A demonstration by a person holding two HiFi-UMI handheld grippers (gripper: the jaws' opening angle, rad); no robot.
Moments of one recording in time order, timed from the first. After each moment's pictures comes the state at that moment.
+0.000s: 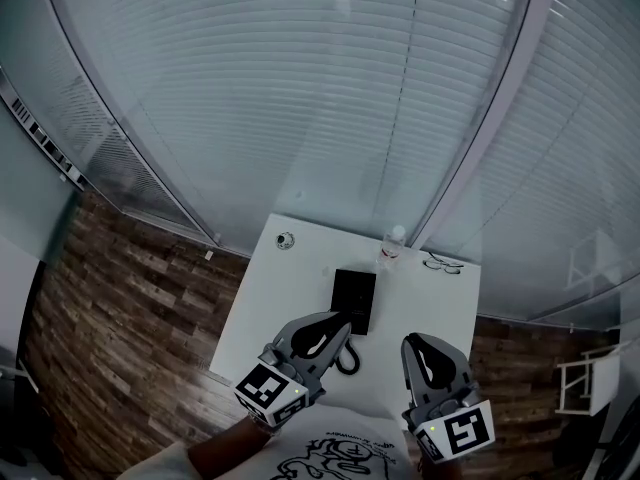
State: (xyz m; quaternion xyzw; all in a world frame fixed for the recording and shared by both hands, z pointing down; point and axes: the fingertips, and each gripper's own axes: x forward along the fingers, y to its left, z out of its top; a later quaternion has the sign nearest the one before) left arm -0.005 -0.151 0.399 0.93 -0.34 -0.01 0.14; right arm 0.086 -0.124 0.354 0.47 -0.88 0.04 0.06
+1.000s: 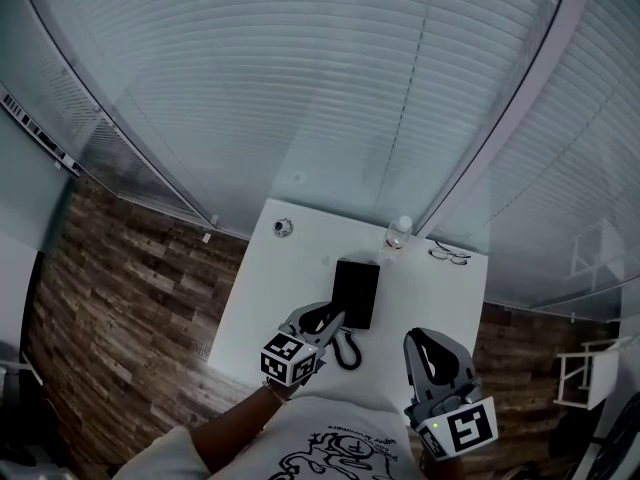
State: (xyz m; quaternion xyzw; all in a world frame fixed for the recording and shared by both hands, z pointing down) left arm -0.012 -0.202 0.585 0.89 -0.36 0.10 0.26; right arm 0.087 -0.157 0.383 0.47 -0.88 0.07 0.08
